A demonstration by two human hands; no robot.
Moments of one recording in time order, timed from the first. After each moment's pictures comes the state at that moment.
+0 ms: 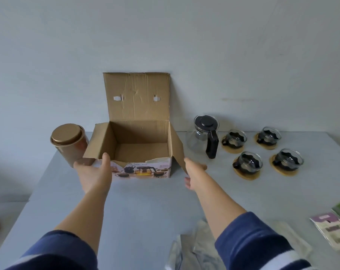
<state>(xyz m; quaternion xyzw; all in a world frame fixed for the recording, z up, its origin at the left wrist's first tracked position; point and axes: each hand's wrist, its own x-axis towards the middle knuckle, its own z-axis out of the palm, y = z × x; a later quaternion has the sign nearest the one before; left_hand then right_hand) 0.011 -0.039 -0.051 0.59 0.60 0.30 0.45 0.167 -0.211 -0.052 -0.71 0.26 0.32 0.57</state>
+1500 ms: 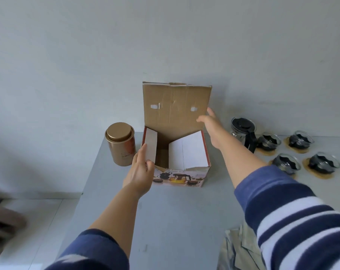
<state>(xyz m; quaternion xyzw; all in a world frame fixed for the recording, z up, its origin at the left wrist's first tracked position) -0.042 0.006 -0.056 0.83 0.33 0.14 0.42 0.157 -0.107 0.036 -0.77 -0.11 0.21 0.60</state>
